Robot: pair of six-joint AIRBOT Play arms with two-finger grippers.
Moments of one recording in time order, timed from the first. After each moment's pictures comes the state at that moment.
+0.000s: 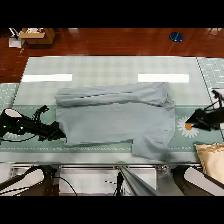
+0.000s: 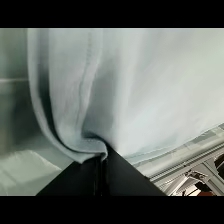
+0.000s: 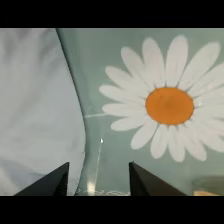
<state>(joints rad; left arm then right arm) 0.35 -1.25 0.51 0.97 -1.26 -1.19 -0.59 -1.18 0.81 -1.22 1.41 1.28</state>
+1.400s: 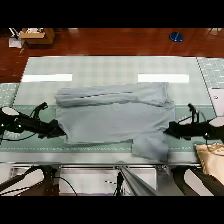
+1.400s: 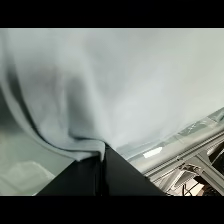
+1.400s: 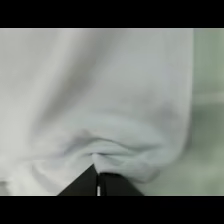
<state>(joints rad) 0.36 -1.22 0.57 0.92 -1.33 -1.12 -0.33 -0.99 0.45 -0.95 1.11 1.27</state>
